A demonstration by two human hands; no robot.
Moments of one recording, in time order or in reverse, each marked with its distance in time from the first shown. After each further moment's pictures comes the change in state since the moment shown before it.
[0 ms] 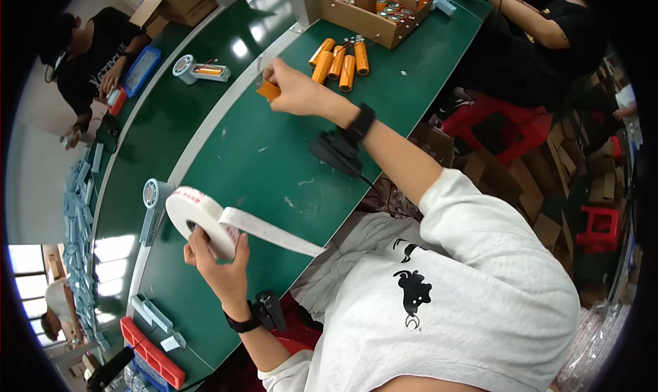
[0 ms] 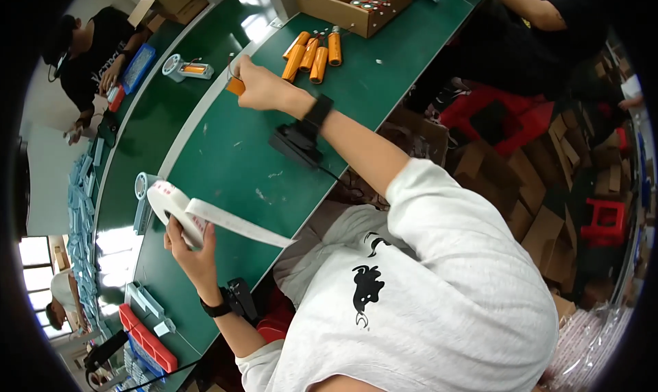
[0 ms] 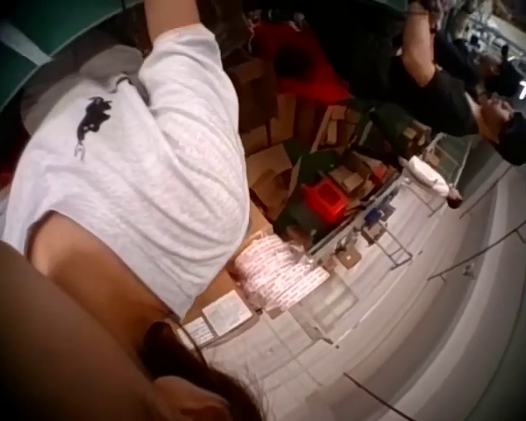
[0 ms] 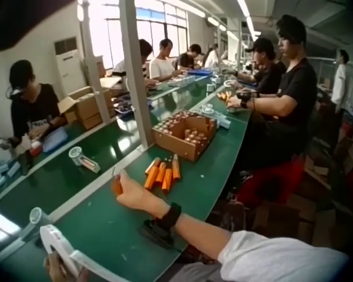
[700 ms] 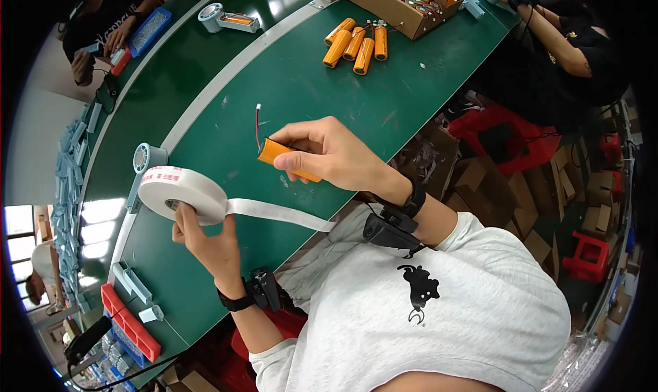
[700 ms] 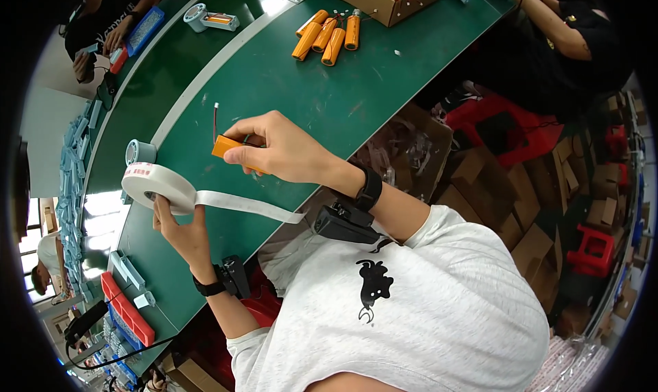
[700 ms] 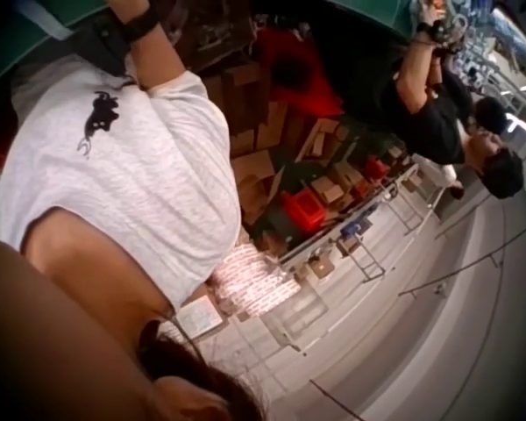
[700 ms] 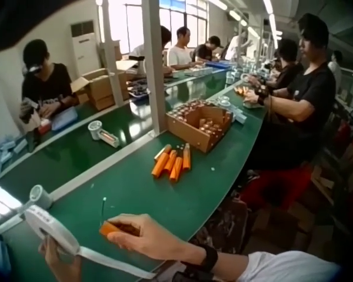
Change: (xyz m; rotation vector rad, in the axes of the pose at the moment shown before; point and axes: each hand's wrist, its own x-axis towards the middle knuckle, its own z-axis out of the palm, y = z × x) left_hand -0.010 -0.003 0.012 0.103 0.229 -0.044; right_hand -0.110 -0.094 0.003 0.770 -0.361 0.241
